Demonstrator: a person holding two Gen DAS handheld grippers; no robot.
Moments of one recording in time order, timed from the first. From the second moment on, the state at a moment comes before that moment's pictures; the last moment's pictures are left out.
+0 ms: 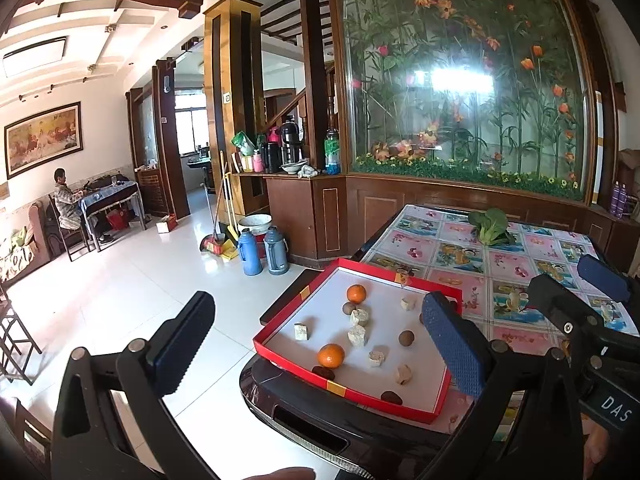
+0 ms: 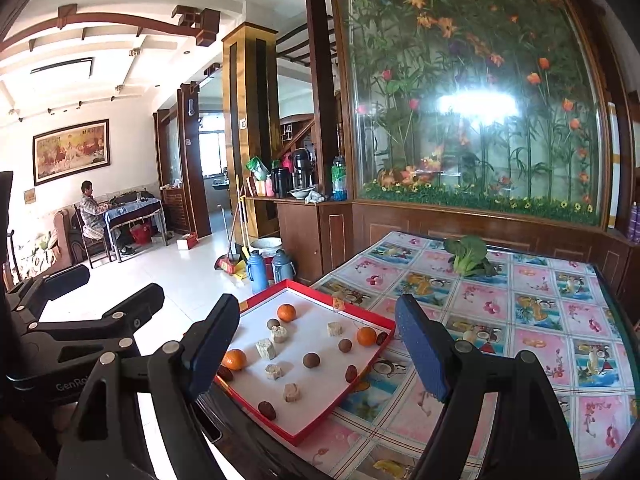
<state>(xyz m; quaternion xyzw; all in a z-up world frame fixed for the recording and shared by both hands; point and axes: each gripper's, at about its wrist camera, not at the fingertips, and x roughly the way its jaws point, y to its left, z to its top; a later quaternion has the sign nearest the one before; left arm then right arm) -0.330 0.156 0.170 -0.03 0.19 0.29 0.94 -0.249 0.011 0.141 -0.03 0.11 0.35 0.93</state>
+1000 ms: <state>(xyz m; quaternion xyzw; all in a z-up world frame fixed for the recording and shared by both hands) -0.336 0.166 0.167 -0.04 0.19 0.29 0.94 -0.250 0.018 0.135 -0.04 0.11 0.35 0.93</state>
